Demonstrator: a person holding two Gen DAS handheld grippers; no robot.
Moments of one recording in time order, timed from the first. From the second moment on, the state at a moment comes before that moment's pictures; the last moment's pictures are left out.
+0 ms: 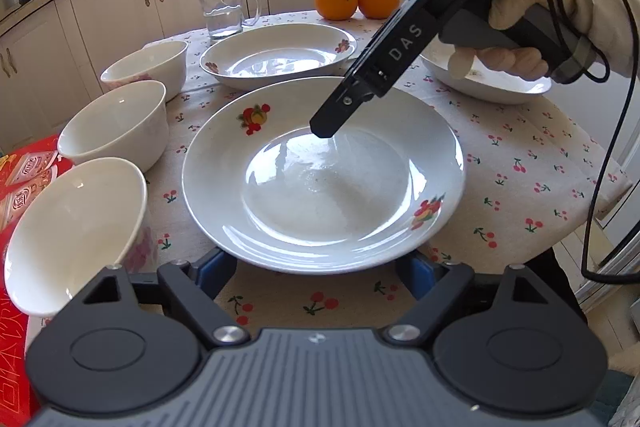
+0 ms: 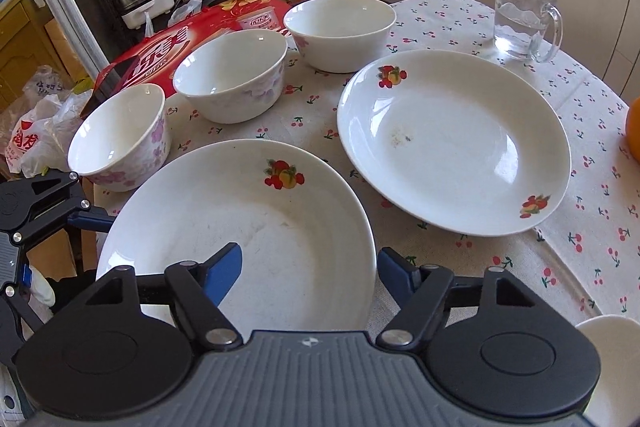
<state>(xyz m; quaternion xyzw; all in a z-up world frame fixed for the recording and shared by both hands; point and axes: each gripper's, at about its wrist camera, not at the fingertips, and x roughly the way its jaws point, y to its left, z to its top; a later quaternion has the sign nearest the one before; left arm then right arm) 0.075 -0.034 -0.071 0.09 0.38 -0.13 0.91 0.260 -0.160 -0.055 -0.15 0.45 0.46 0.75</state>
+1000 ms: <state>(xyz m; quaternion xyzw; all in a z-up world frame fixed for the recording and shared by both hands) 0.081 -0.034 -0.068 0.10 0.38 -0.16 0.91 0.266 -0.157 -0.060 -0.13 0.47 0.47 0.74</state>
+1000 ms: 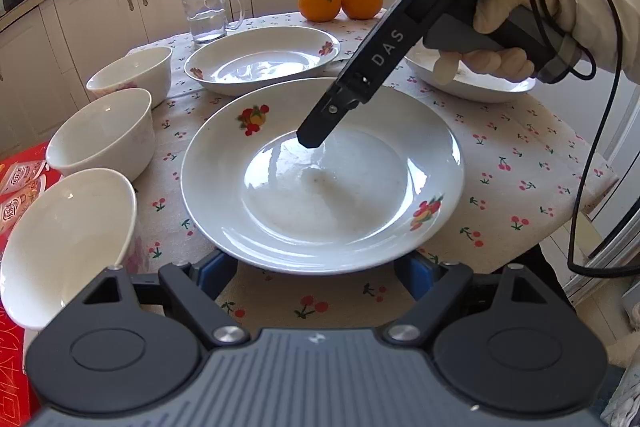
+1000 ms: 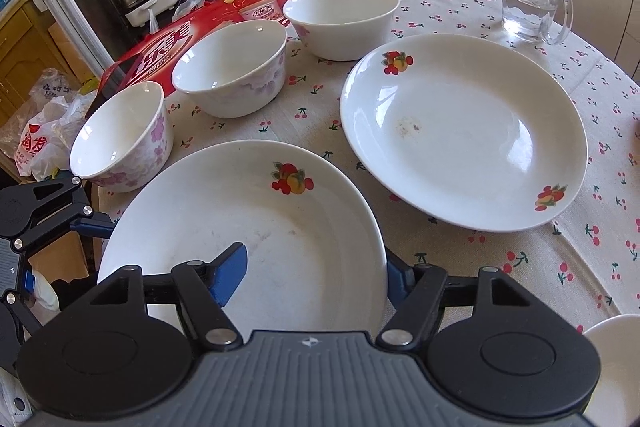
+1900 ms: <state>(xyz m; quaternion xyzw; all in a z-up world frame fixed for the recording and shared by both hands) 0.124 -0.092 -0.035 0.15 0.36 -0.26 0.88 0.262 -0.251 -0.017 -0.09 0.44 0.39 0.81</state>
